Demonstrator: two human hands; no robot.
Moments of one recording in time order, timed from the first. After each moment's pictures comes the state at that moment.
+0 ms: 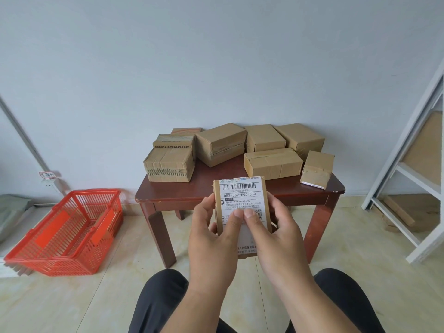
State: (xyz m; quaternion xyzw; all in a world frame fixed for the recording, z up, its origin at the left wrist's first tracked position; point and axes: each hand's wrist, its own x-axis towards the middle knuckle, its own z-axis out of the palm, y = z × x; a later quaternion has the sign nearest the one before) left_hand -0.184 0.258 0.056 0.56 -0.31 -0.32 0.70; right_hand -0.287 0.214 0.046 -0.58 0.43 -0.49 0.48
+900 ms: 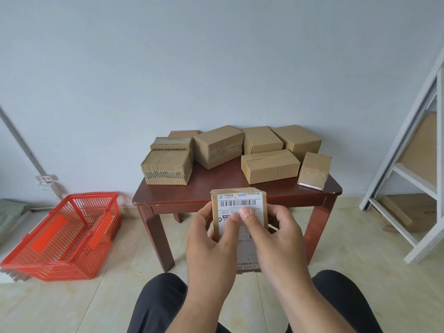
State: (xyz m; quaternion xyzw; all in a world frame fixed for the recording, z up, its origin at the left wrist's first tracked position) left_hand -0.190 0.265 0.061 0.56 -0.35 -0.30 0.68; right_hand -0.287 0.215 0.048 -0.55 0.46 -0.51 0.47
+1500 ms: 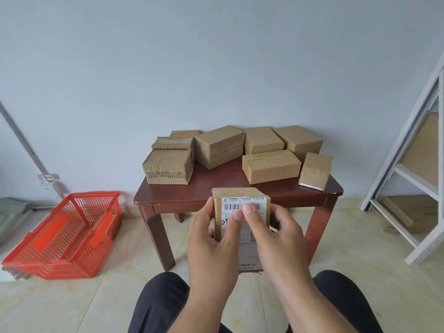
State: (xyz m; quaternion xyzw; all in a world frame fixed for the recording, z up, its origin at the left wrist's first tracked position) left_hand -0.190 0.264 0.055 0.58 -0.35 -0.25 0.69; right_hand -0.286 0.213 0.049 -0.55 0.46 -0.51 0.47
